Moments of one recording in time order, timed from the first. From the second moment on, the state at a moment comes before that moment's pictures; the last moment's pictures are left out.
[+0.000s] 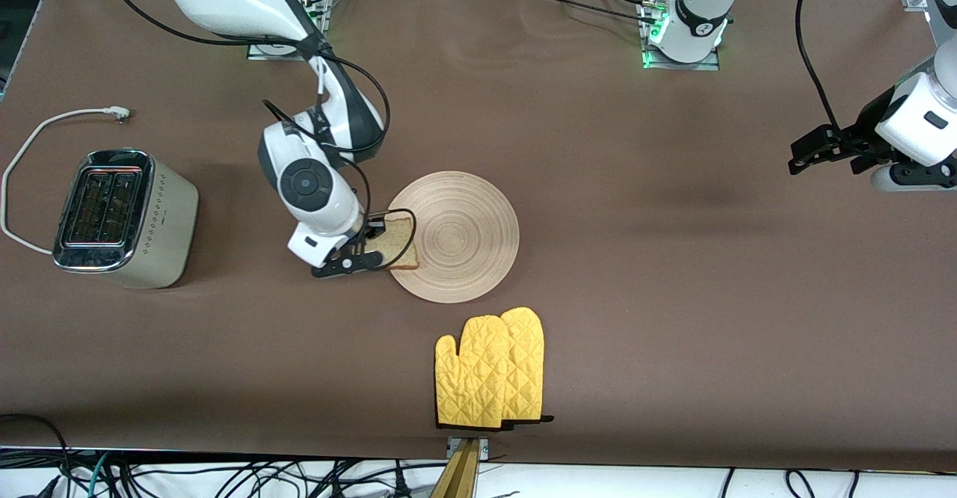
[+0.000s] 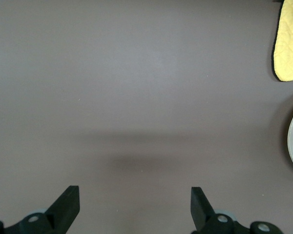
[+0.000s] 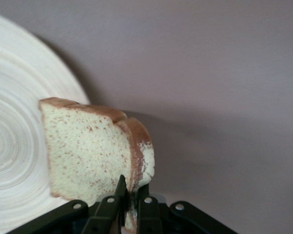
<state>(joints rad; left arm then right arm) -0.10 0.03 0.09 -1.66 -0.03 1.65 -0.08 0.46 0.55 -0.03 -1.63 -0.03 2.09 0.24</state>
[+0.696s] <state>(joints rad) -0.10 0.02 0.09 -1.66 -0.03 1.65 -0.08 0.46 0.33 -0.19 -1.53 -0.01 1.67 0.19</state>
